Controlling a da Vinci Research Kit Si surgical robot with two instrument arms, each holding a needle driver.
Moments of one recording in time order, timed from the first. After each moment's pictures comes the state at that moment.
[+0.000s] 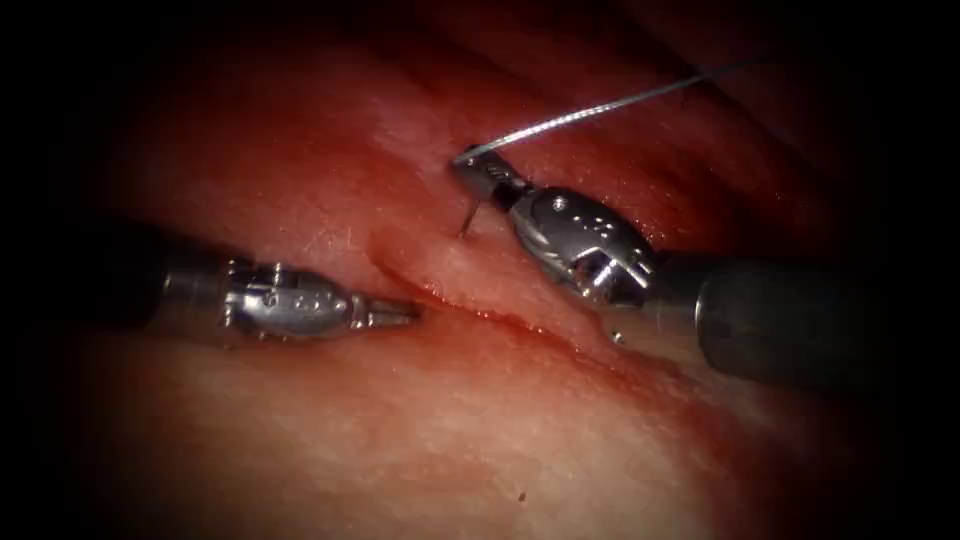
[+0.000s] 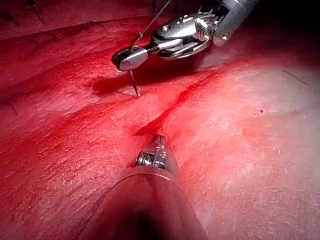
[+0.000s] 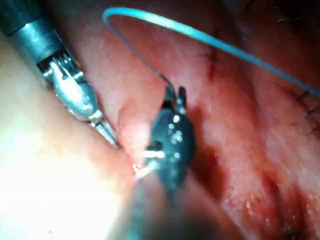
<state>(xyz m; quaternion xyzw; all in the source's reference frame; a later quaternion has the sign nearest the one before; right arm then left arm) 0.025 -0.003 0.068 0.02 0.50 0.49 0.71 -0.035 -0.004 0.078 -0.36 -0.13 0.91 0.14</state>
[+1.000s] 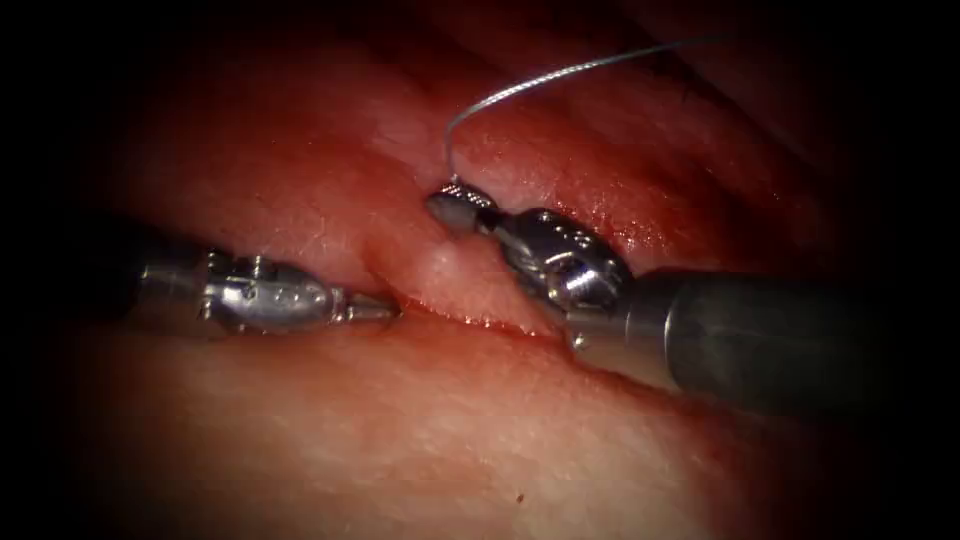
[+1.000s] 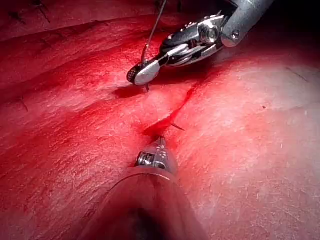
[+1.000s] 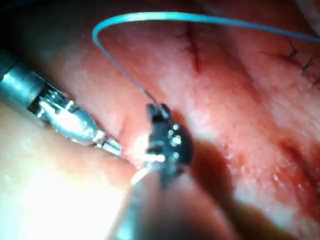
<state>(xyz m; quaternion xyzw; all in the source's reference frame) 0.028 -0.007 0.067 0.21 0.47 0.56 0.65 -0.033 -0.004 0.077 -0.36 -0.13 0.91 0.14</state>
